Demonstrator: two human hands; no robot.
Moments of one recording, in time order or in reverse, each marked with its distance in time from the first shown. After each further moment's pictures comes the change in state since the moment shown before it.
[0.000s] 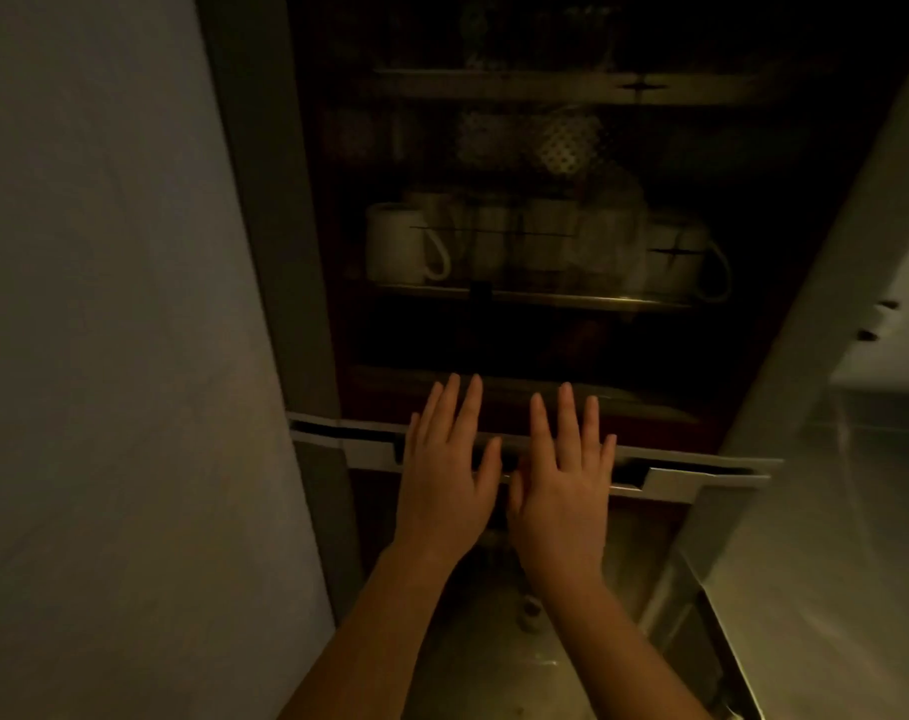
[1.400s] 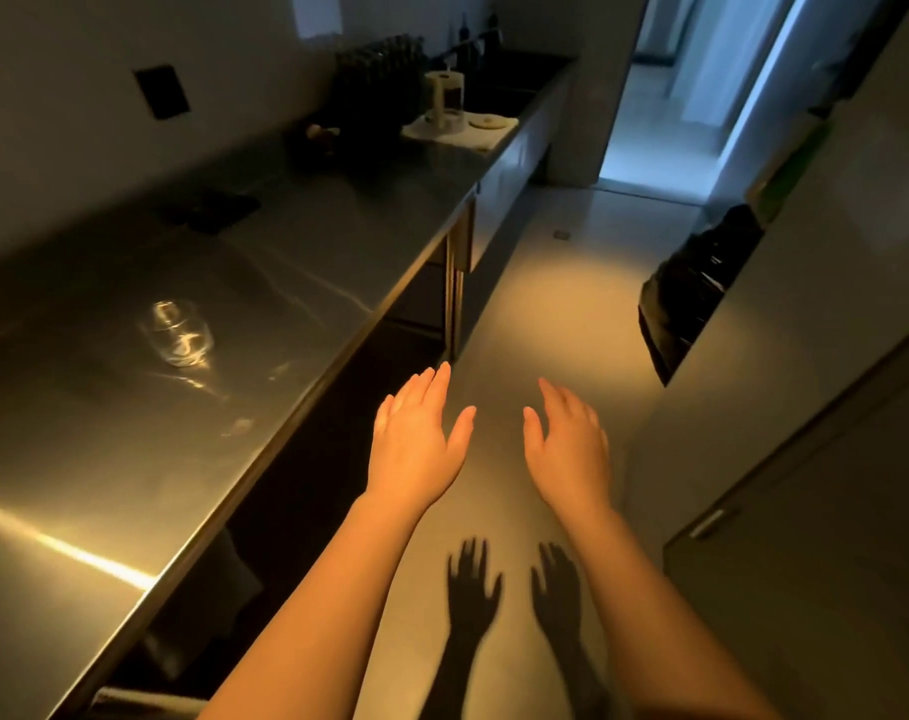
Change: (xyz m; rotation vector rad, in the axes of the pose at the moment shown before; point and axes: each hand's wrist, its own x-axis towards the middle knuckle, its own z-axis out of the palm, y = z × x) left_hand -0.237 0.554 0.382 -0.371 -0.956 0.728; right_hand -0.332 0.524 -0.369 -0.466 0.092 1.279
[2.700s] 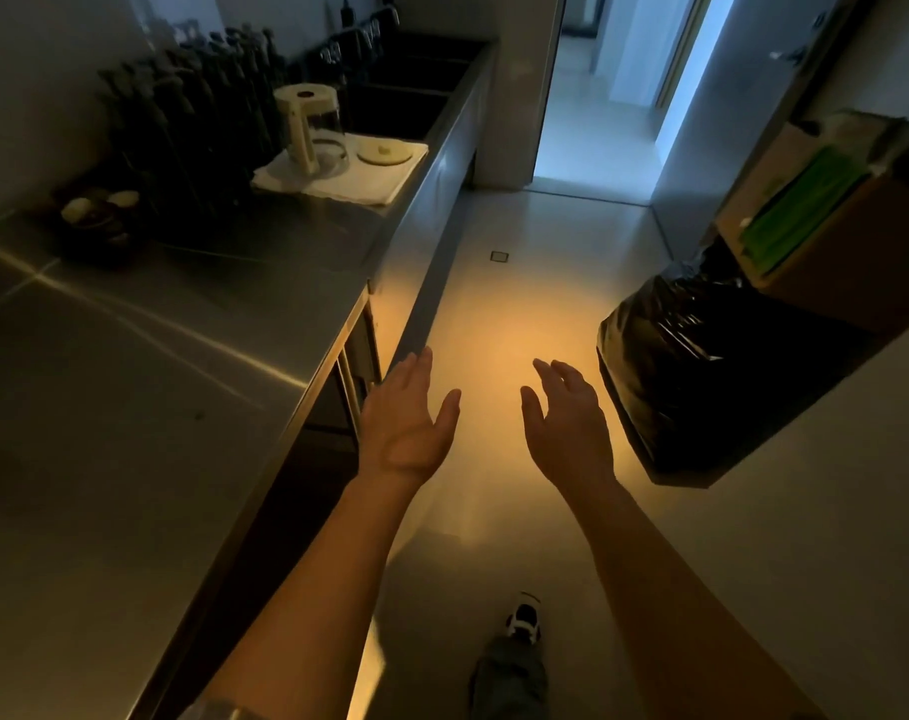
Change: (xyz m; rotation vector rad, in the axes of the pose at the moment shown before) left_hand 0.589 0.035 0.175 -0.093 -0.120 0.029; right_hand 0.571 0.106 0.074 0.028 0.083 0.125
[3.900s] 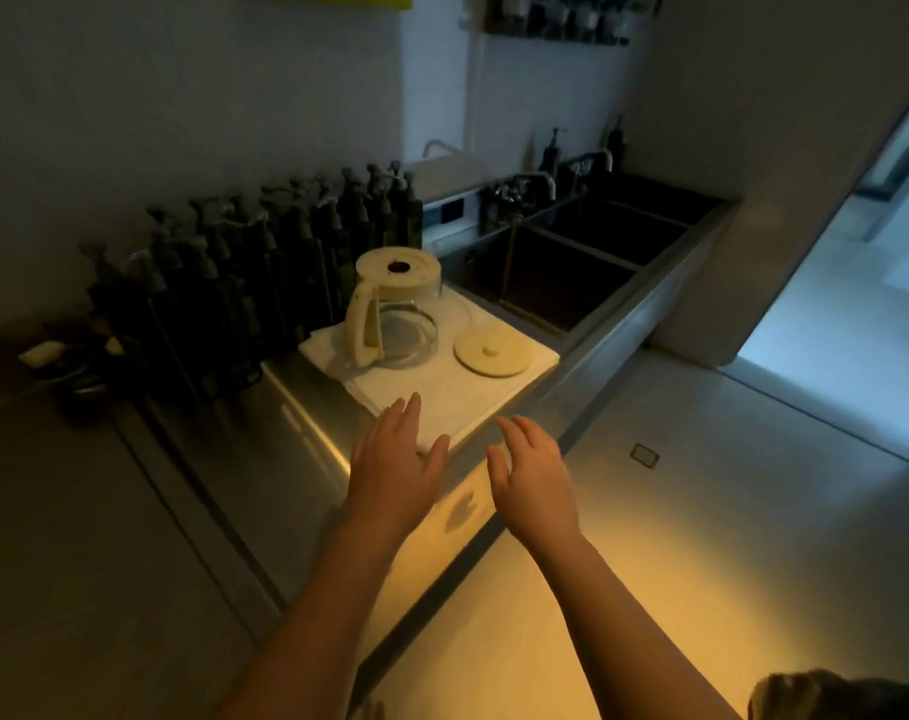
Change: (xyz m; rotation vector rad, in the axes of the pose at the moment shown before) left_hand 0.563 -0.064 0.013 0.004 0.414 -0.419; right_hand 0.613 -0.107 0.189 0.131 -0.359 -0.558
